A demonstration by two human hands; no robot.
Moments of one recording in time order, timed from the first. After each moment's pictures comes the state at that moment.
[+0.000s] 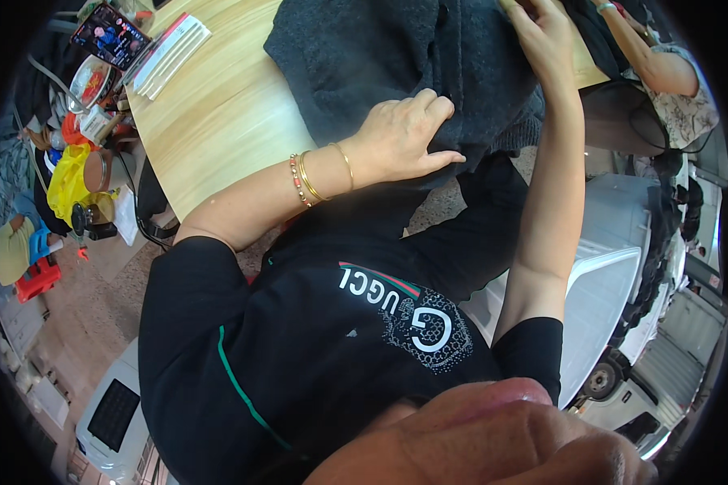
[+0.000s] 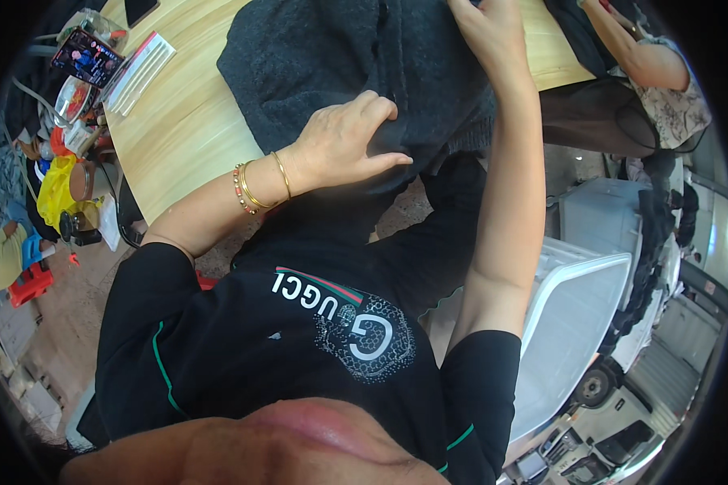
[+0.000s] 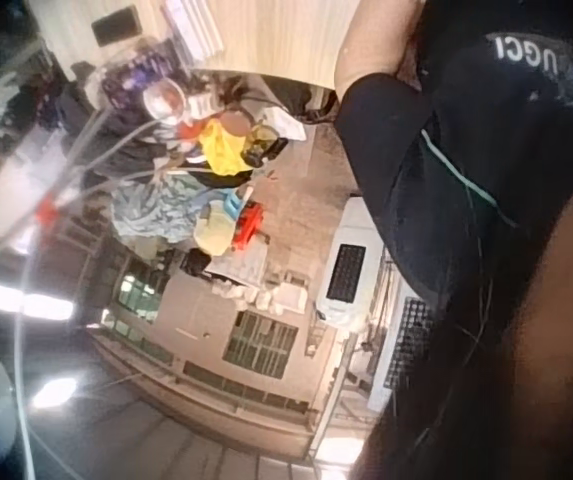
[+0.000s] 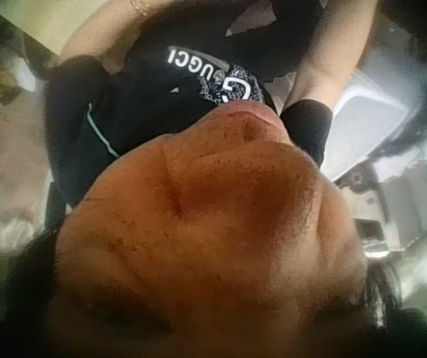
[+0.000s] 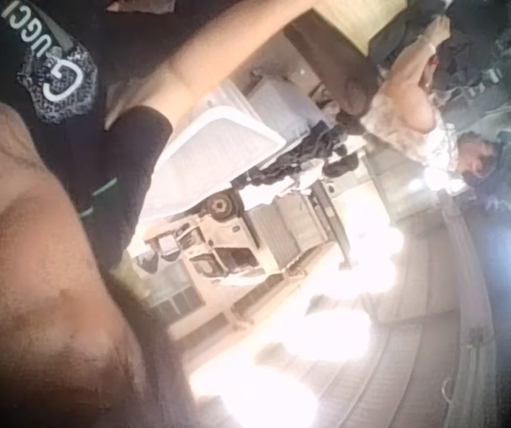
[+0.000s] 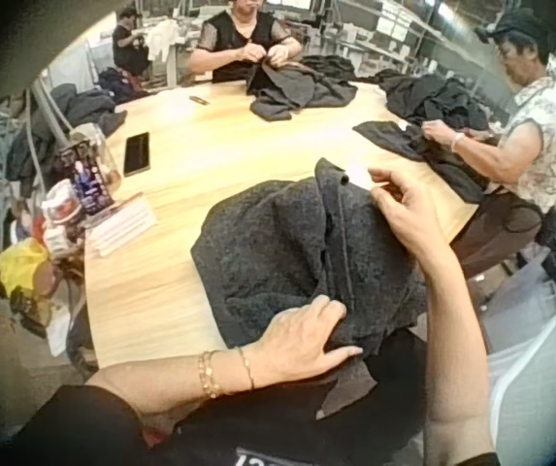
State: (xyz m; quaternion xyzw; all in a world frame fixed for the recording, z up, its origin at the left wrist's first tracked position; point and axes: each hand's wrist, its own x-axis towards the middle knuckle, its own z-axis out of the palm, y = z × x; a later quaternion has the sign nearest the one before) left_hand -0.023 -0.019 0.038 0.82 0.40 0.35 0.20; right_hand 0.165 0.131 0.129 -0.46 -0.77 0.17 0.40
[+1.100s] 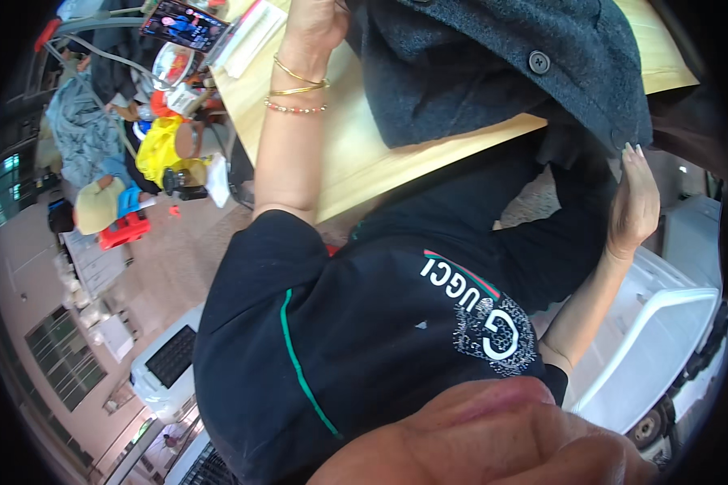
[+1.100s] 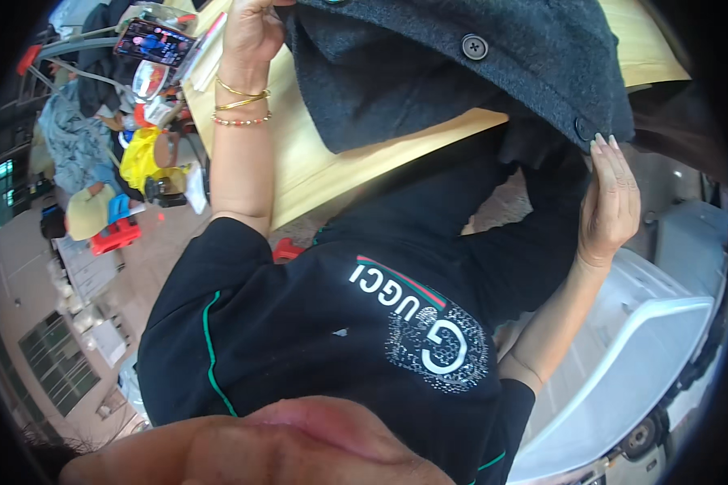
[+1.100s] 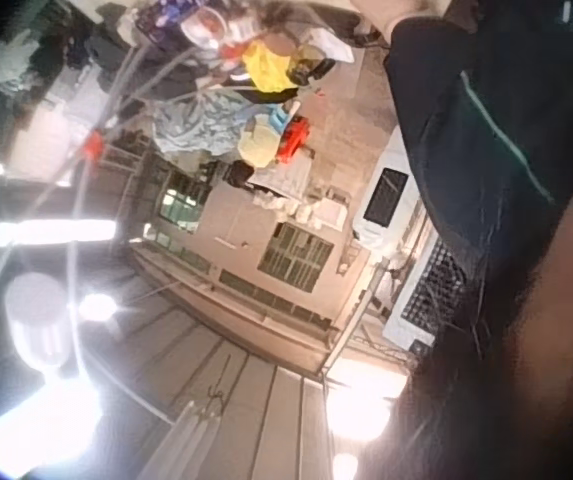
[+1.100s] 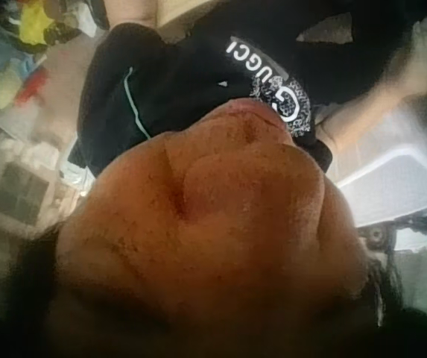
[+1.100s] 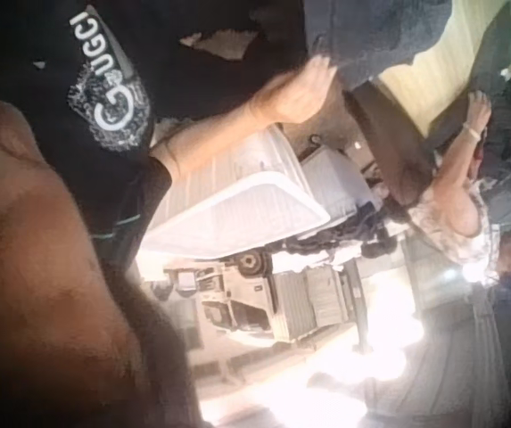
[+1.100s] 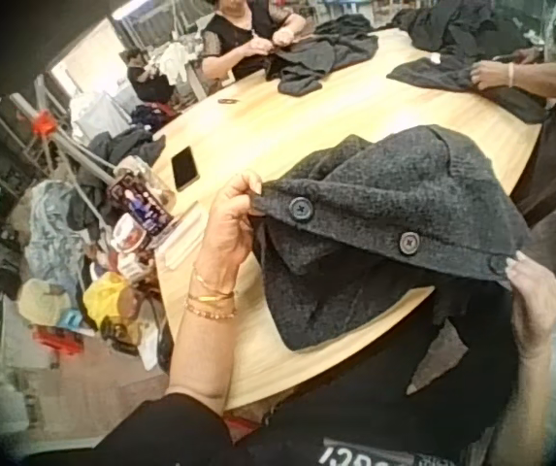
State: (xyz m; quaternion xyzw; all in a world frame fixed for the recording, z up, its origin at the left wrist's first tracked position) left_hand -0.181 0.086 0.047 0.45 0.31 0.59 0.60; right_hand 0.243 -0.051 0.066 -0.43 -0.82 -0.18 0.34
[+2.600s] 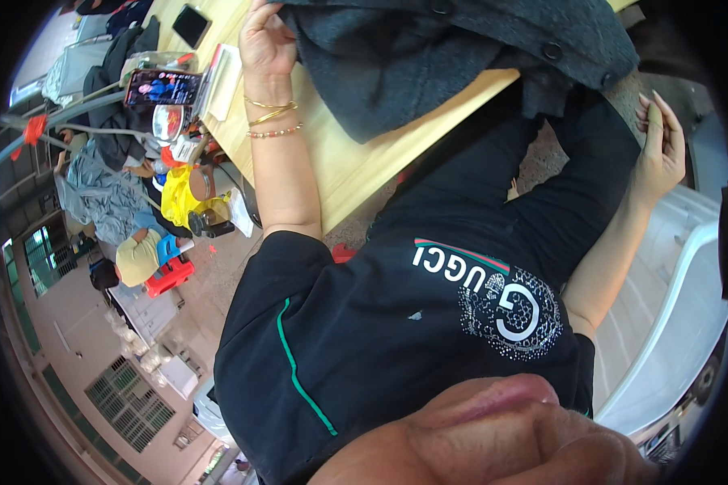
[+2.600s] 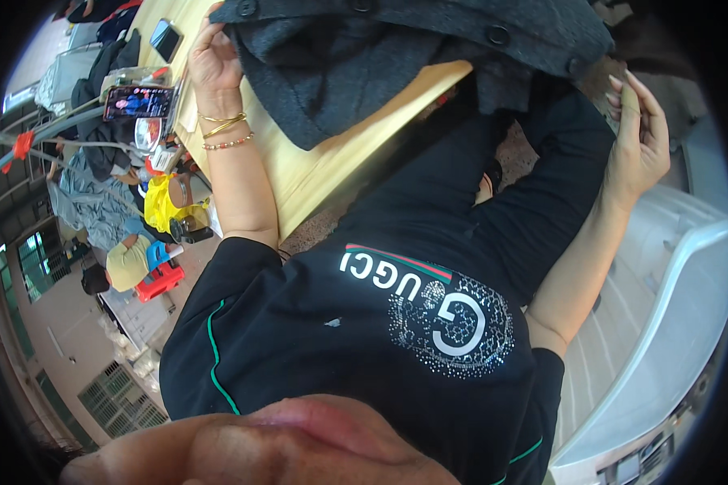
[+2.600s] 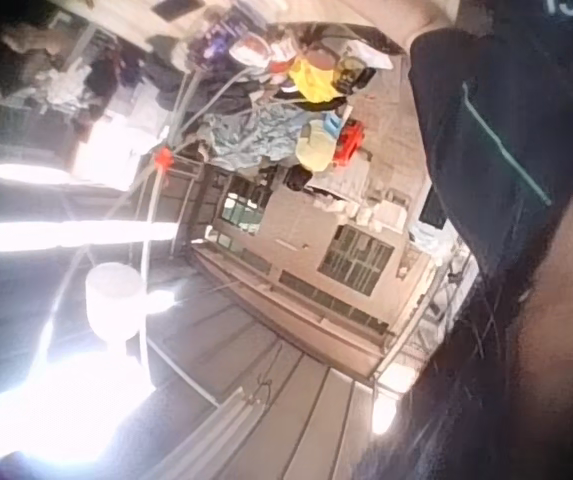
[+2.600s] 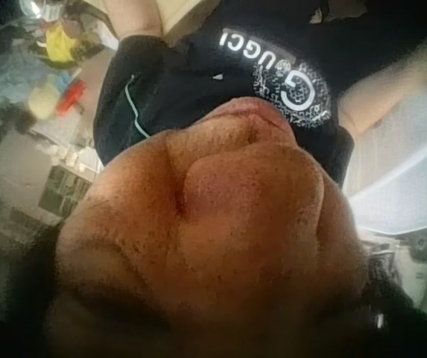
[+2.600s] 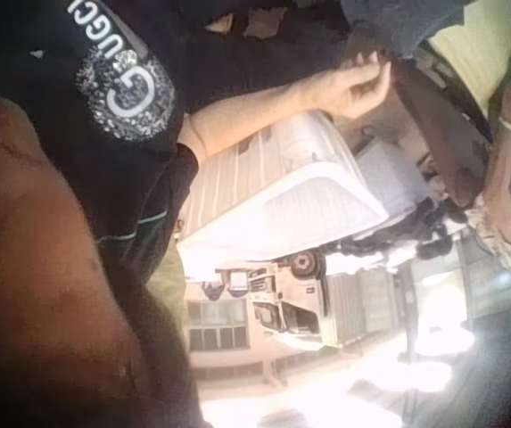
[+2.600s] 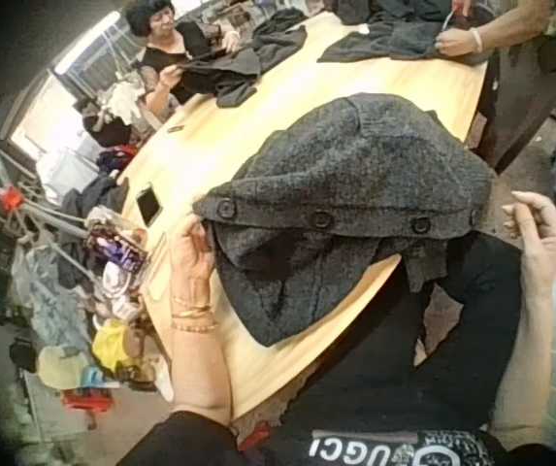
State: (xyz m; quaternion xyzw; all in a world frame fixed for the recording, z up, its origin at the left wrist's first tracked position) left_hand -0.194 0.099 0.022 0.33 0.34 0.63 0.61; right_hand 0.270 -0.069 0.034 -0.59 -0.46 0.16 0.65
